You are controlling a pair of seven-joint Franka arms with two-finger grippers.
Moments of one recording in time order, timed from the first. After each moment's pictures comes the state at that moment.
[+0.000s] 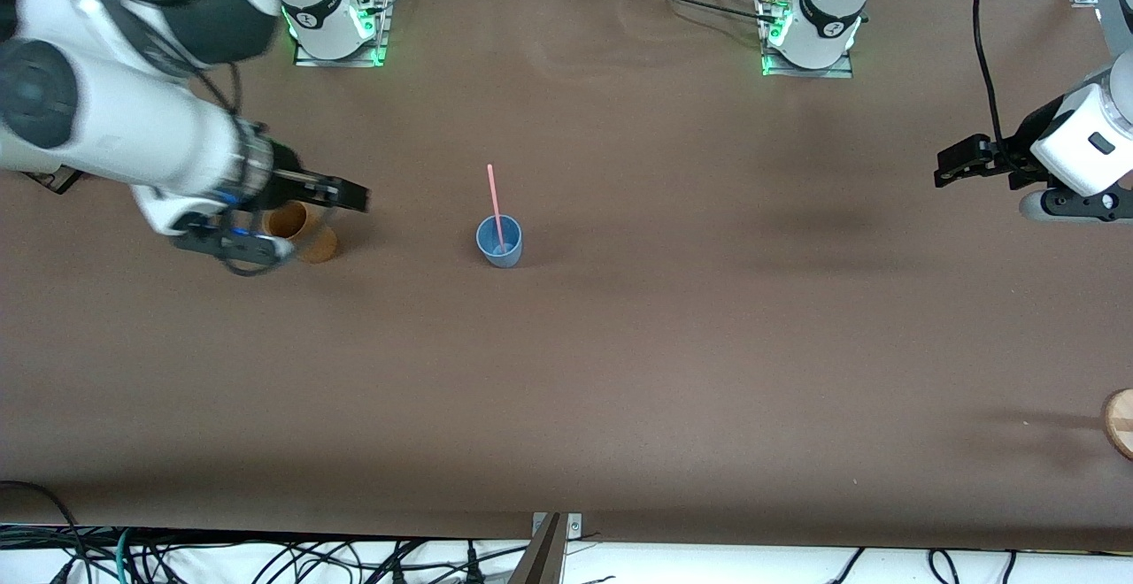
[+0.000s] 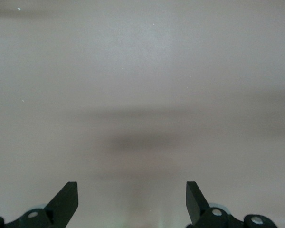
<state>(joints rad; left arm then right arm) 0.01 0.08 -0.03 -1.57 -0.02 1.51 -0.01 0.44 0.30 -0.25 -1.33 0.25 1.44 0.36</state>
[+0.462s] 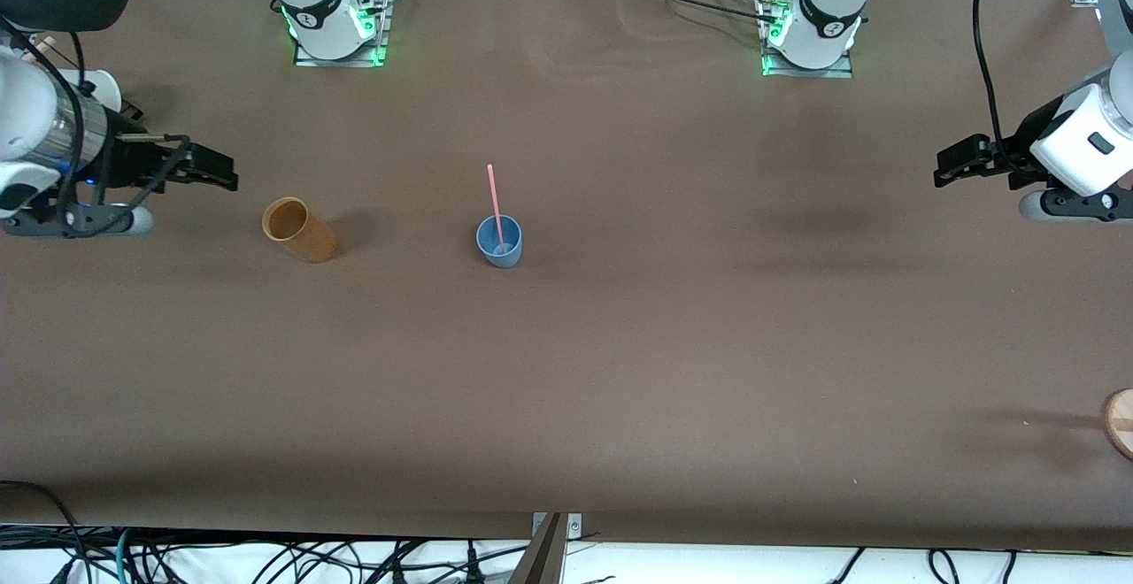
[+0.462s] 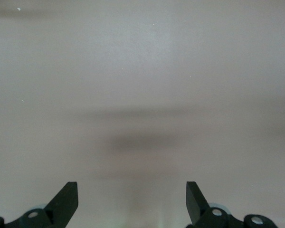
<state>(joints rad) 0.01 0.08 -0.03 -1.57 -0.02 1.51 -0.01 0.05 0.16 0.06 -1.47 0.02 1.50 0.07</state>
